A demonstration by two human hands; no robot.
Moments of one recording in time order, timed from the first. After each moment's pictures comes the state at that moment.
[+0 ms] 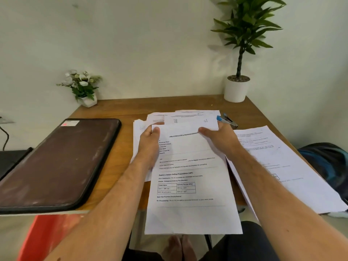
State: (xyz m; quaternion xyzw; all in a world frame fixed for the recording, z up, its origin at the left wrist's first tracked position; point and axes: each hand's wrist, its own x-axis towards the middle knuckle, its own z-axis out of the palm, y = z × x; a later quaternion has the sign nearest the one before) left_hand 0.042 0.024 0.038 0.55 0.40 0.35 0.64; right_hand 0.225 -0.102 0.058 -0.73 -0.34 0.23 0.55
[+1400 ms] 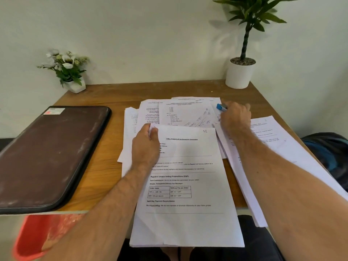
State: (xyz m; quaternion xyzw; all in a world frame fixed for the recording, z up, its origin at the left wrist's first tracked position) left_hand 0.061 0.026 -0.009 0.73 0.46 0.36 0.35; right_hand 0.335 -0.051 0.012 -0.93 -0.30 -0.04 0.22
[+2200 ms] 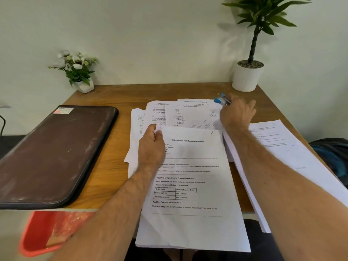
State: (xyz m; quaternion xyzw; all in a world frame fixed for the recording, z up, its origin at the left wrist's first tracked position) left_hand 0.066 0.021 -0.009 0.70 0.44 0.40 0.40; right_hand 0.310 -0.041 0.032 -0.89 -0.30 -0.11 0.32
